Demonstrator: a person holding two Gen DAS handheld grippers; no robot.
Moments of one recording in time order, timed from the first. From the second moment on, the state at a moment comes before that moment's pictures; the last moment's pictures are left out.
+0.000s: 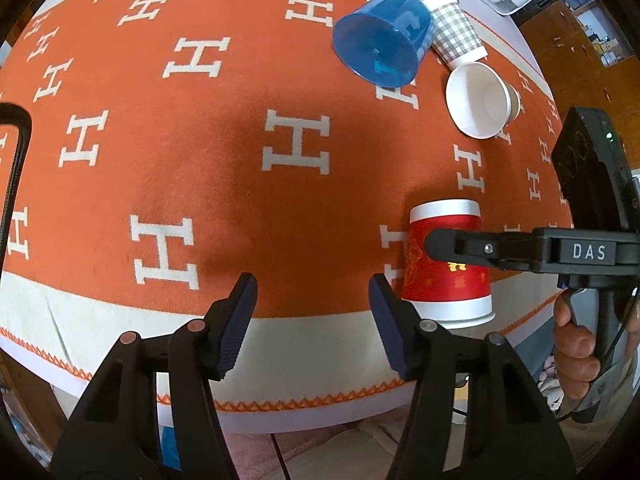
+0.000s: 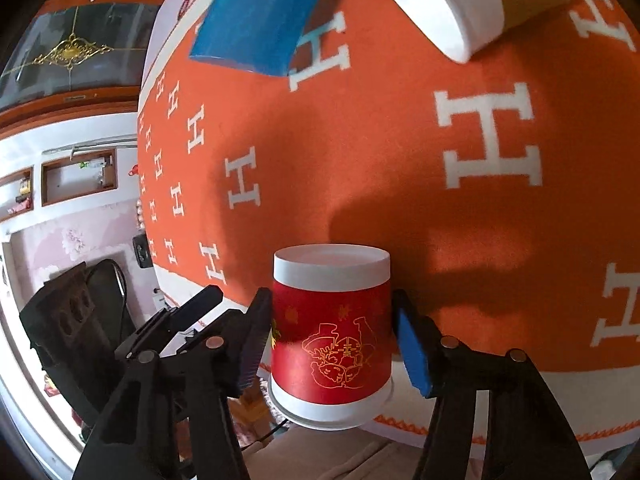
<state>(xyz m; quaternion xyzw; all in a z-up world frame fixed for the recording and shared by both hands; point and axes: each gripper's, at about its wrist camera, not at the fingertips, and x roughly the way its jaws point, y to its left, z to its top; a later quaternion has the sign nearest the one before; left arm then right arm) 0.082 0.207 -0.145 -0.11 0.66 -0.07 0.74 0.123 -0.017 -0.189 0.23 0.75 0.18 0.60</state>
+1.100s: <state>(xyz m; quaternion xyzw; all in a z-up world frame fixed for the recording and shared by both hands) 0.042 0.185 -0.121 -0.06 0.53 -0.02 0.84 -0.007 0.017 -0.146 -0.04 0.42 0.21 0.88</state>
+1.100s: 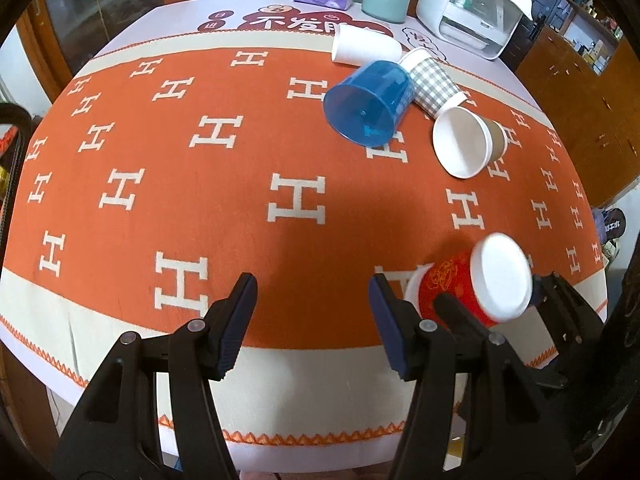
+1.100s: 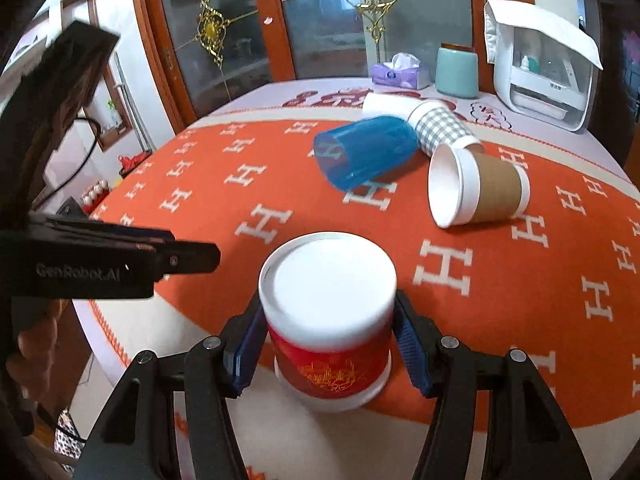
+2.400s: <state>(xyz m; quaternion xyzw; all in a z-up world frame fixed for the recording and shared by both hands) -0.021 0.137 -0.016 0.01 0.47 -0.02 0.88 -0.057 -0.048 -0.004 0.05 0.47 0.14 0.87</state>
